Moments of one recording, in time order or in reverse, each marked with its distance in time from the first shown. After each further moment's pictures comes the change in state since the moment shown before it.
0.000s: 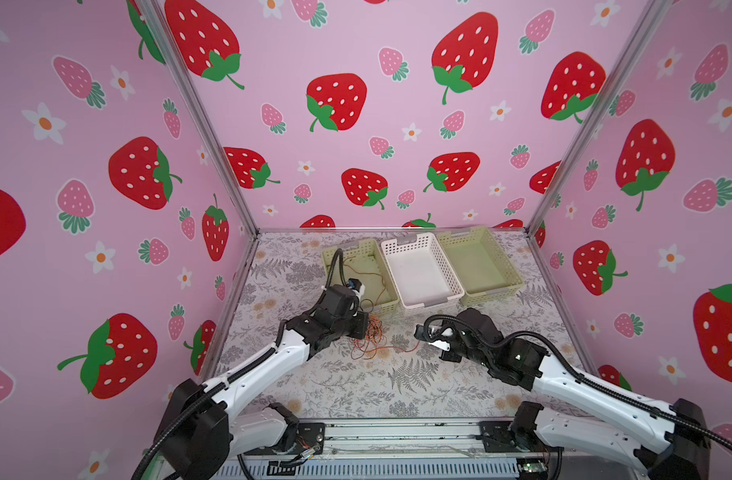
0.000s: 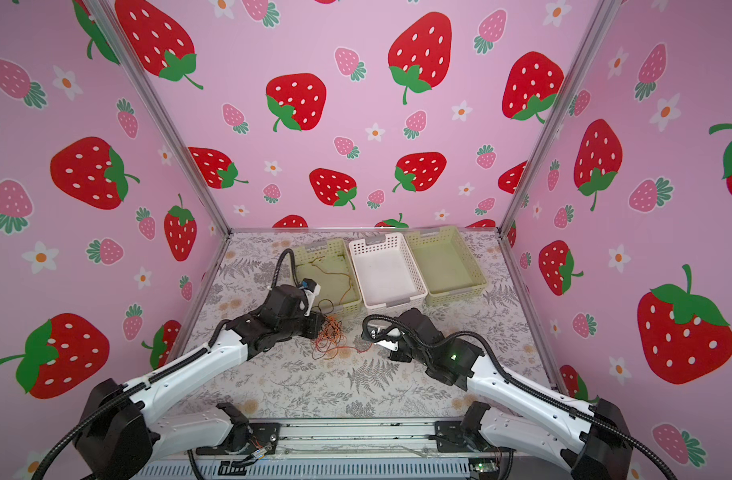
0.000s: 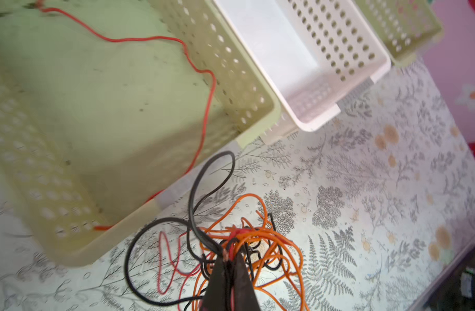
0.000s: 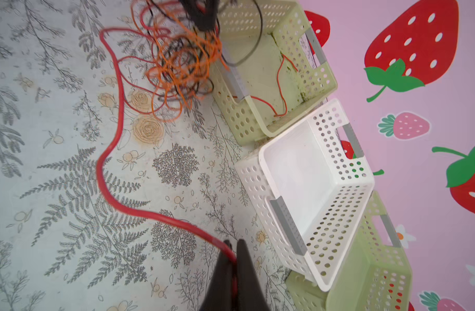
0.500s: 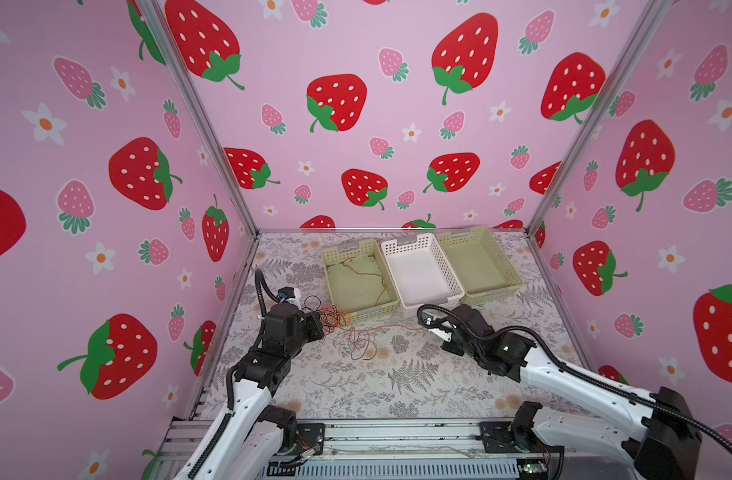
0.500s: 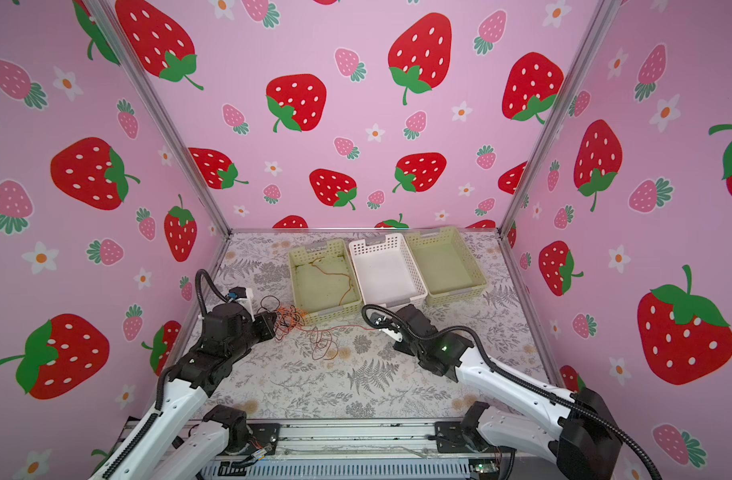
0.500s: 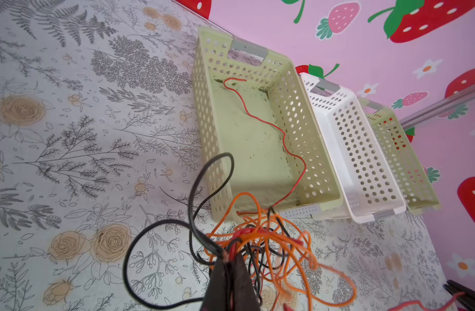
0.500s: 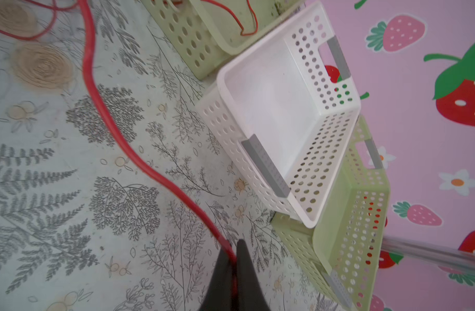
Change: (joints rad) left arm 0.351 -0.416 -0.187 -0.044 -0.027 -0.183; right arm -0.108 0.104 -0.002 -0.018 0.207 0.088
